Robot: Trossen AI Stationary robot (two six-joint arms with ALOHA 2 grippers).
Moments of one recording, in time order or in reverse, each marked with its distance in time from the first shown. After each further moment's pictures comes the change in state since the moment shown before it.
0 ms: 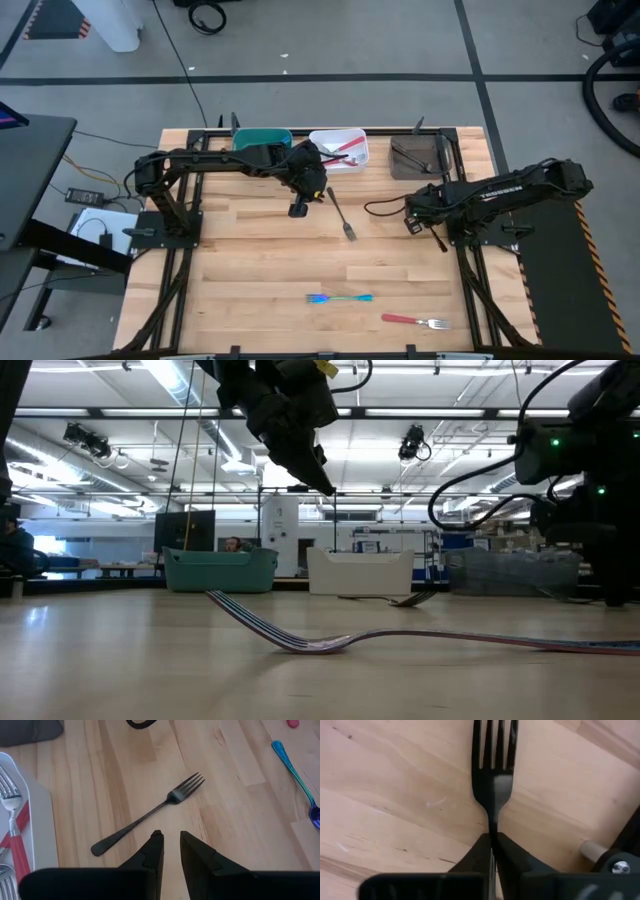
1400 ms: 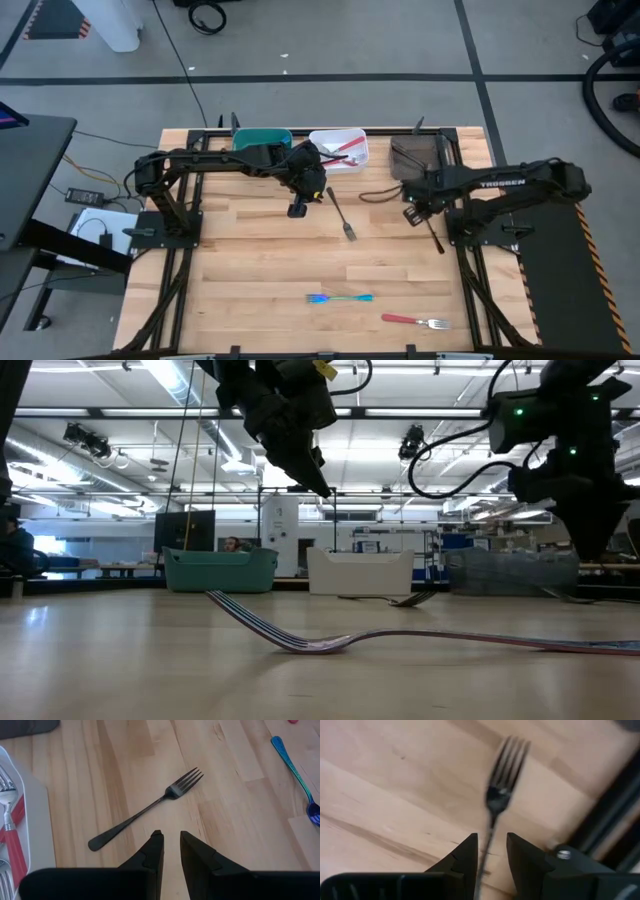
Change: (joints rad) left arm 0.000 0.000 0.000 -0.023 0.000 -0.002; right arm -0.096 -0.001 0.262 -0.274 -0.046 -0.193
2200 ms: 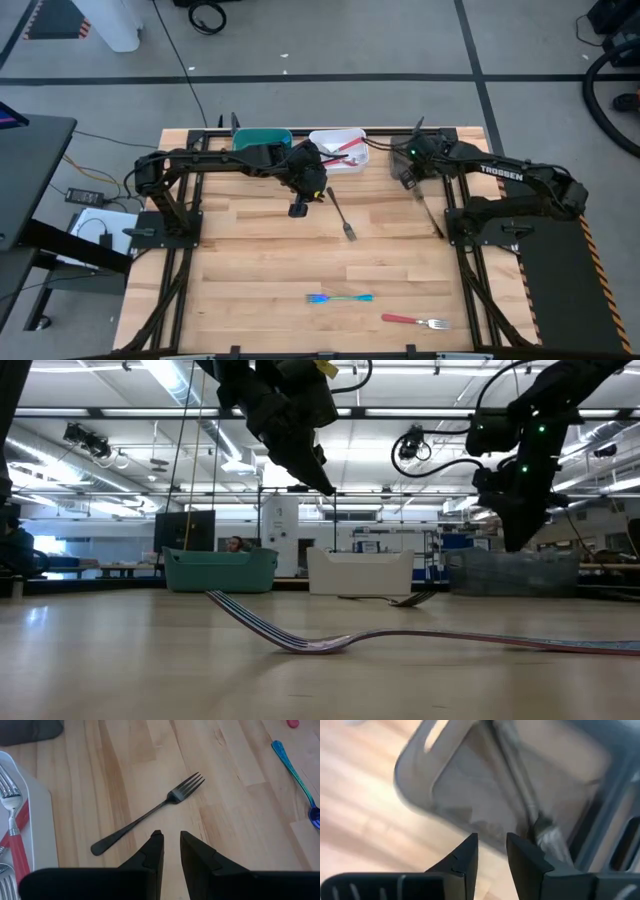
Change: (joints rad) left arm 0.000 -0.001 0.000 0.021 0.000 -0.001; right arm -0.476 0.002 0.028 0.348 0.184 -0.565
